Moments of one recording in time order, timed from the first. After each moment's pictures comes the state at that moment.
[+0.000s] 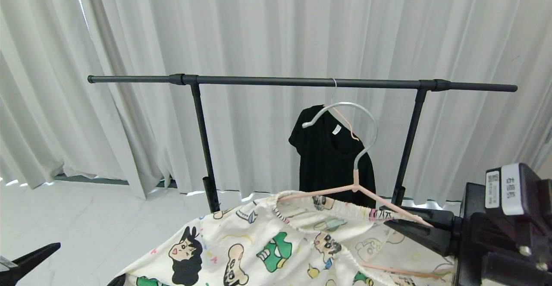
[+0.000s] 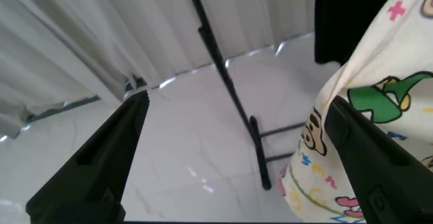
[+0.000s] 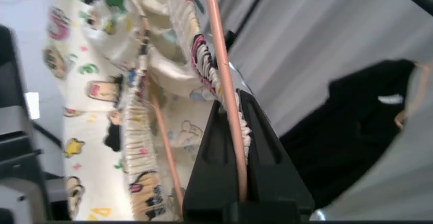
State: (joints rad) left arm -0.42 0.69 -0.12 -0.28 0.25 0.27; right arm 0.91 1.24 -0.50 -0.56 0.10 -0.31
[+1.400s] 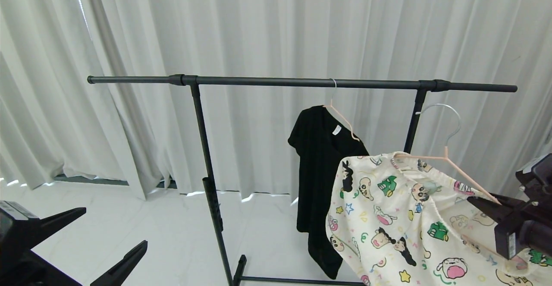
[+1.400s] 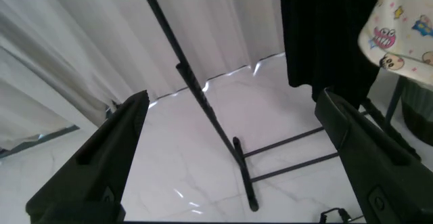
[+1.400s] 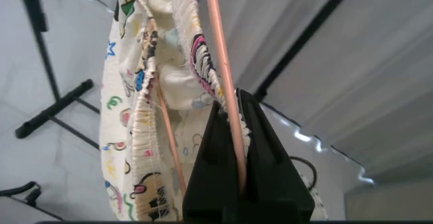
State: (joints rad) left arm -0.46 0.84 -0.28 -0.28 0.20 0.28; right arm 0.37 1.14 -0.32 -0.56 -0.02 -0.29
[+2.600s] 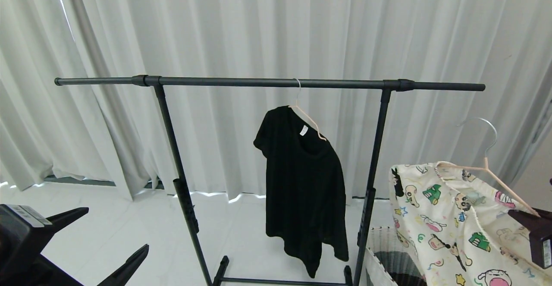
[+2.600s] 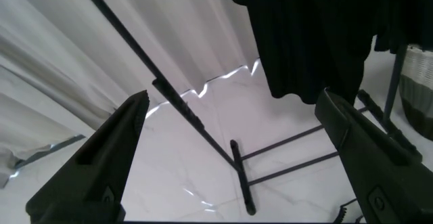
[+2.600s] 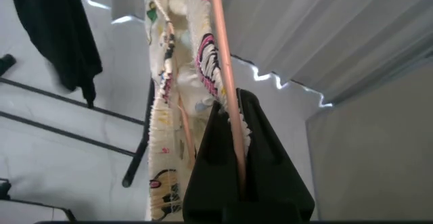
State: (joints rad) left arm -0.45 0.85 -0.27 -0.28 0.20 0.36; right arm 0.10 1.05 -0.32 -0.39 0.05 -0.28
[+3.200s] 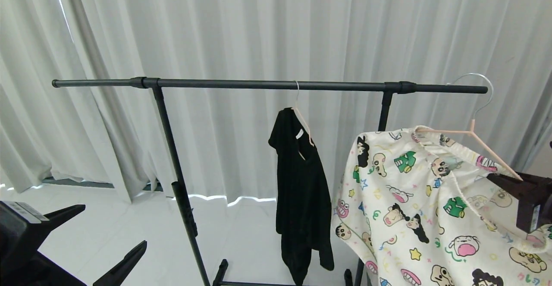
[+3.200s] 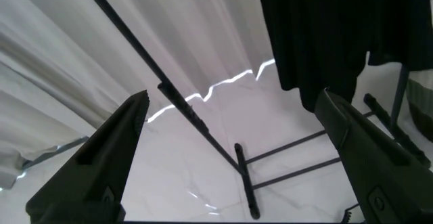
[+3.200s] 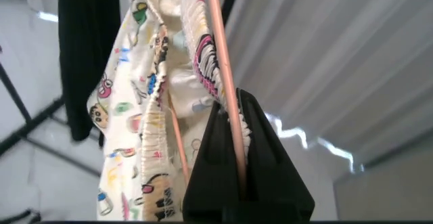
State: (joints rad) left arm -0.45 0.86 -0.28 -0.28 0.22 0.36; right arm 0.20 1.13 -0.43 -0.50 0.13 -0.25
